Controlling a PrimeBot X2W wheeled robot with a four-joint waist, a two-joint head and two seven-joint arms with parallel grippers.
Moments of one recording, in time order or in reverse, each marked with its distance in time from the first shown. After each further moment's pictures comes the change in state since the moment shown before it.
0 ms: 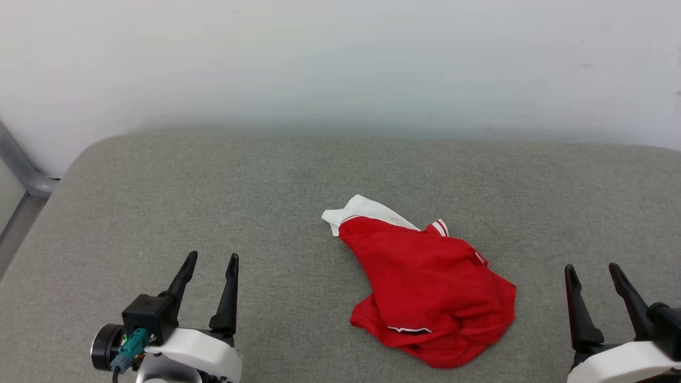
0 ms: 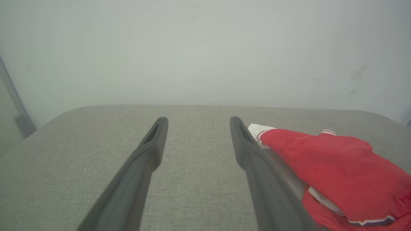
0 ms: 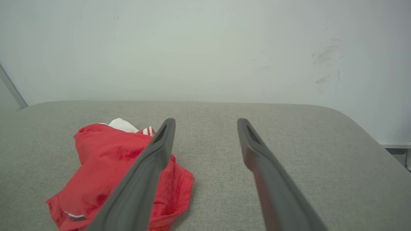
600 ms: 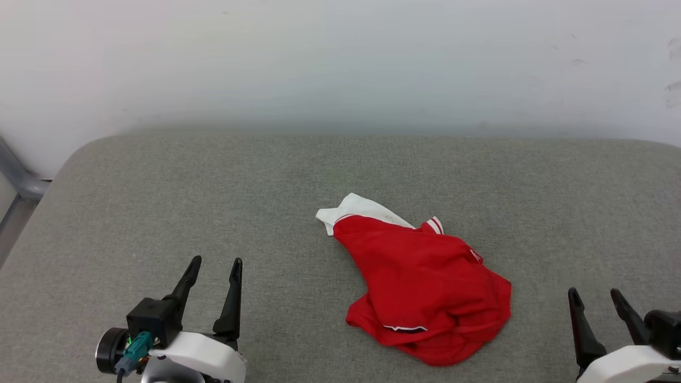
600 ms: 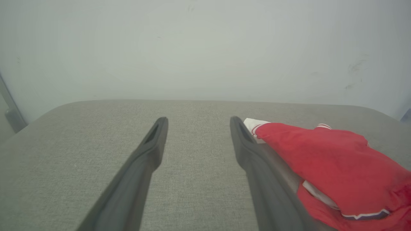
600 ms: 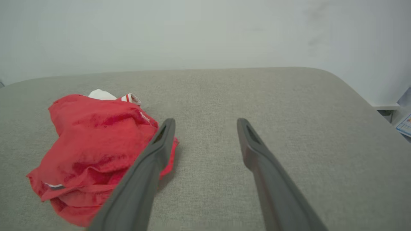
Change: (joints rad) left arm 0.017 -0.019 0.013 0.013 0.017 -0.014 0.000; right arm 0.016 0.000 -0.031 0.044 0.009 0.000 0.077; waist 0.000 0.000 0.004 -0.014
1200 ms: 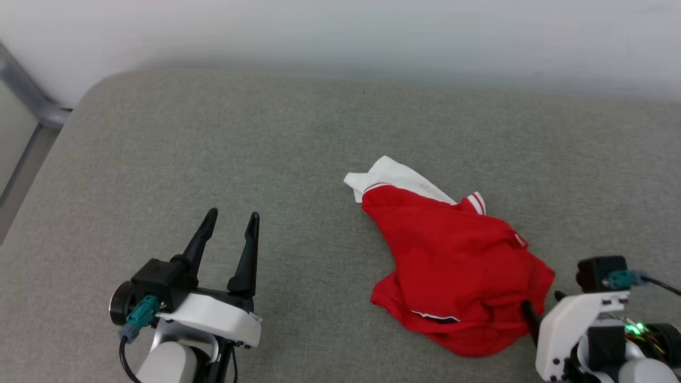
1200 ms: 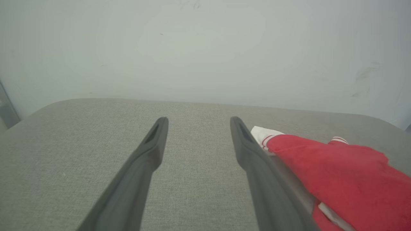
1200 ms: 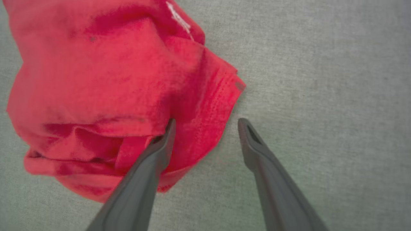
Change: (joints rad) left arm -0.104 -0.074 0.039 -0.017 0.042 -0.077 0.000; right arm -0.165 0.000 0.071 0.100 0.012 0.000 0.505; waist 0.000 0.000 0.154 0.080
